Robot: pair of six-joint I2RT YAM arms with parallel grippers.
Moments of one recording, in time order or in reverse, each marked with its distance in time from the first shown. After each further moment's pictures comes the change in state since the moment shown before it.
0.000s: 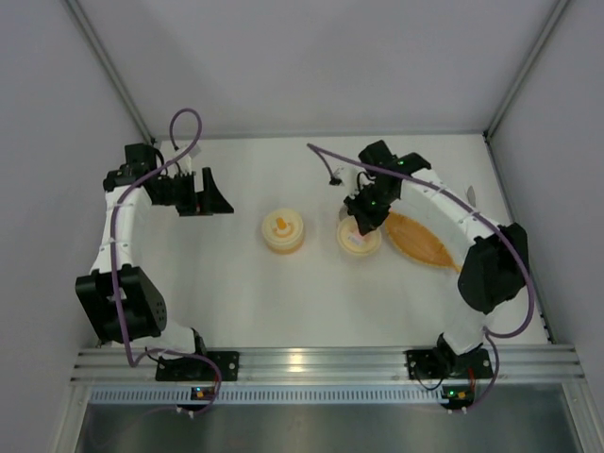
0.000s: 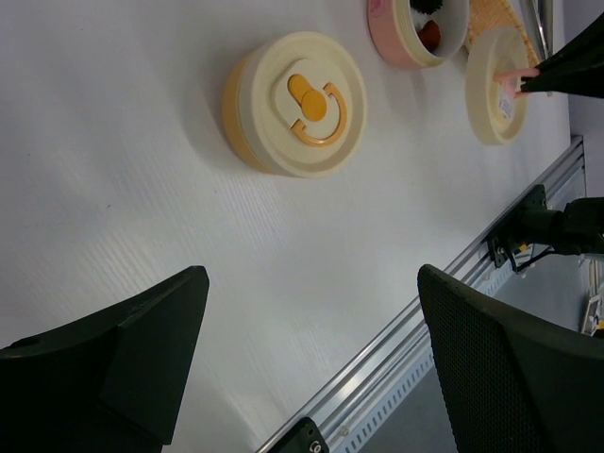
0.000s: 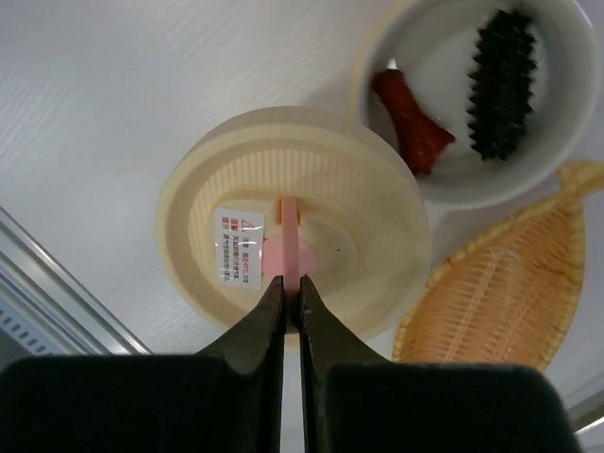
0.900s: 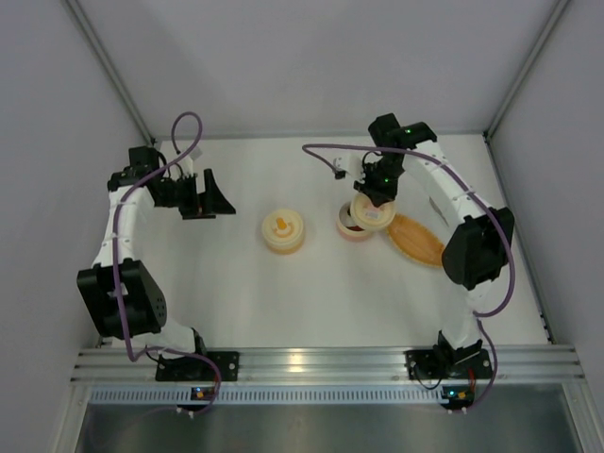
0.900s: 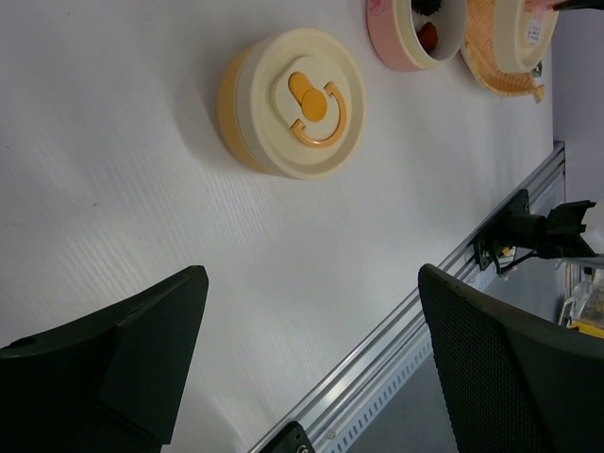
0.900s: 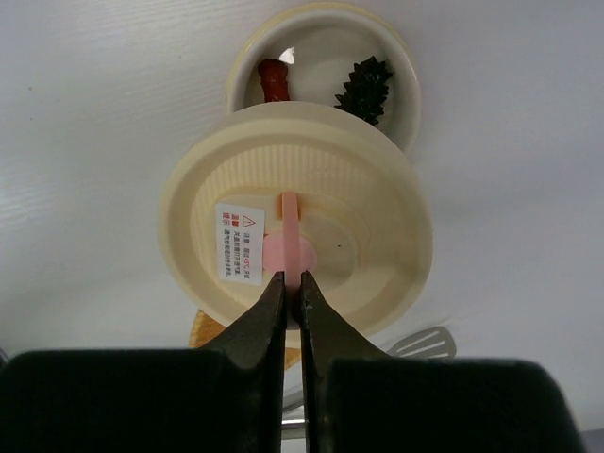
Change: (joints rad) left arm 0.000 0.014 -0.032 0.035 0.012 -0.044; right arm -0.139 0.199 0.370 -0.224 0.039 -0.523
